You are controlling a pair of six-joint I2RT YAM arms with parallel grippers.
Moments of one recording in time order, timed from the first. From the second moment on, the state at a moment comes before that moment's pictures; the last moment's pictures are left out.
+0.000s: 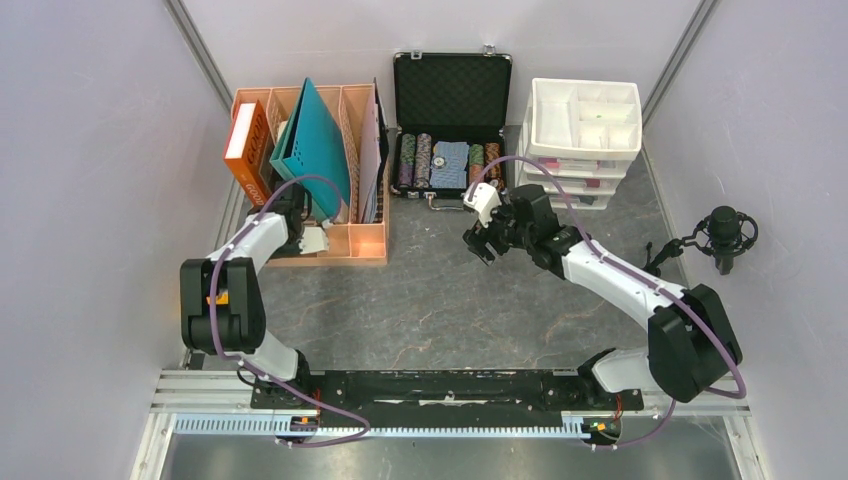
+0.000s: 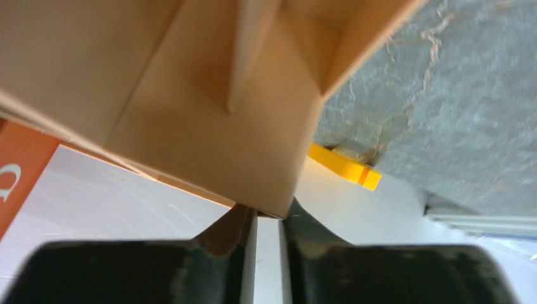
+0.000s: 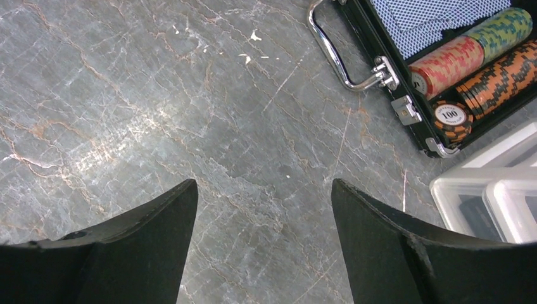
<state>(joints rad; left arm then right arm) 0.02 1.56 0.96 -0.70 -0.51 1.36 0.53 1.37 0.85 -0.09 -0.27 -0.40</state>
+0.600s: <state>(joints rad) 0.03 0.94 0.97 -0.78 -0.15 0.84 0.42 1.10 0.86 -0.27 -0.16 -0.39</state>
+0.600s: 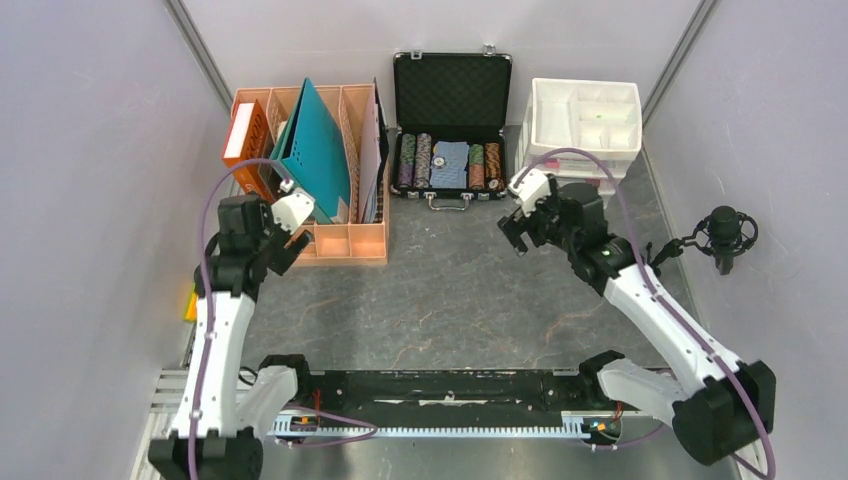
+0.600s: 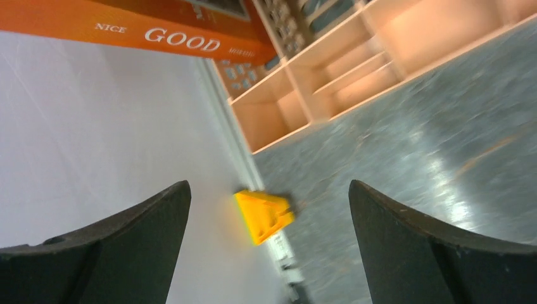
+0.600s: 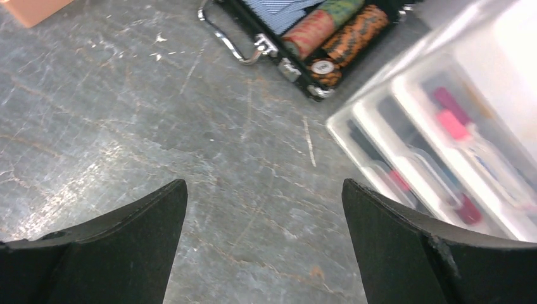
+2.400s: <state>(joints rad) 0.03 0.31 0.61 -0.54 0.19 0.08 0.18 0.33 0.41 -0.32 0.18 -0.38</state>
